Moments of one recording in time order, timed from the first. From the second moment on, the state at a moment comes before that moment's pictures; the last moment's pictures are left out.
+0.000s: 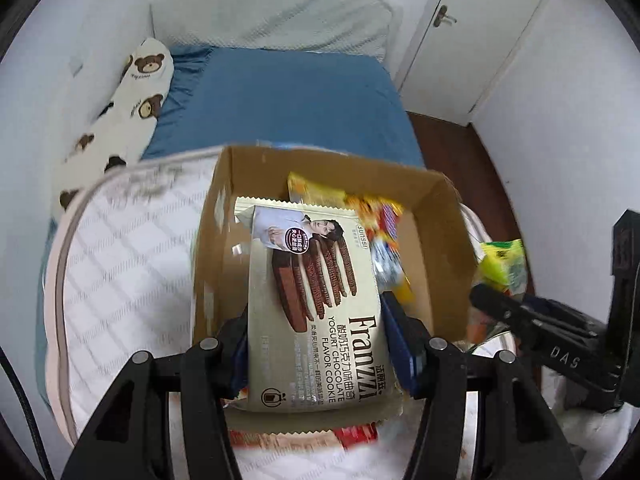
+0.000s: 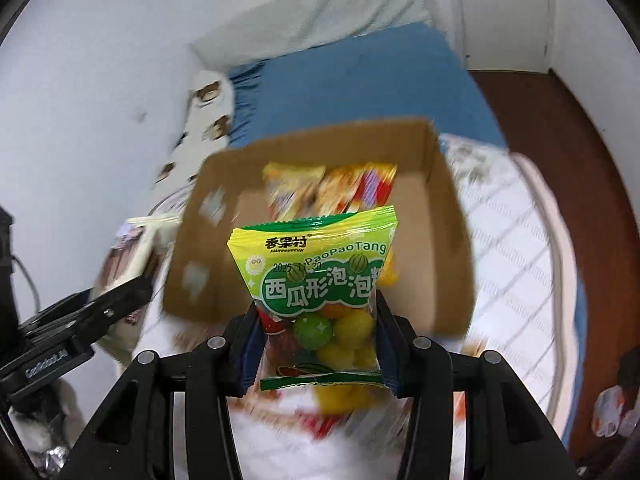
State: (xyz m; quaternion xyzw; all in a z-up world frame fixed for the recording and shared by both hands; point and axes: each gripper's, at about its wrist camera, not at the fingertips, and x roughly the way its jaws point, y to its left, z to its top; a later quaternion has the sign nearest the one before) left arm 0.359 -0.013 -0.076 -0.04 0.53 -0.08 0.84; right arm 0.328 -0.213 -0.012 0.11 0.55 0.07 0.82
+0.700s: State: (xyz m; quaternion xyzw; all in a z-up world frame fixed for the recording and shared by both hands) left arm 0.528 0.008 -0.216 -0.01 0.63 -0.03 0.77; right arm 0.474 -0.215 -0.126 0.04 0.64 -0.03 0.77
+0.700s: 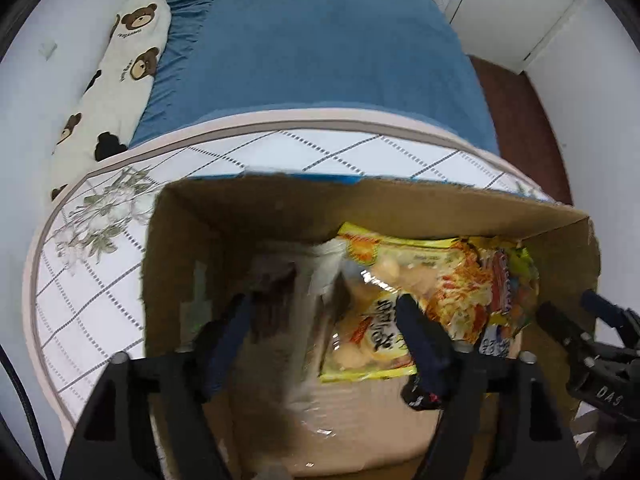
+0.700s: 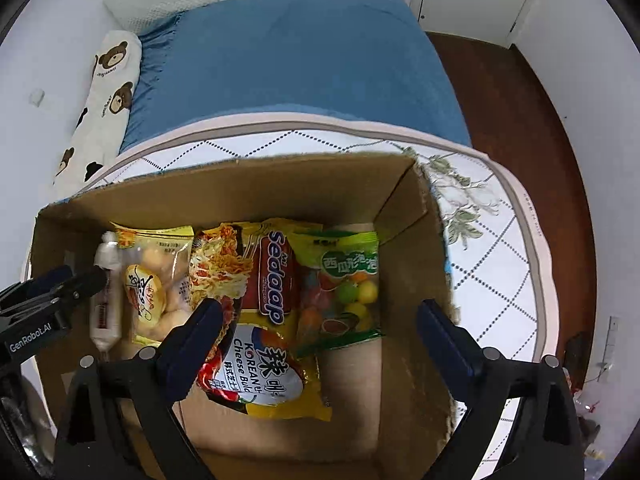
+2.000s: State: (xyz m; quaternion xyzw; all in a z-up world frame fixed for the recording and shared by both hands) left arm 0.290 0.021 -0.076 -0.02 0.47 -0.04 0.88; right arm 0.243 -0.171 0.018 0.06 0.49 0.04 0.87
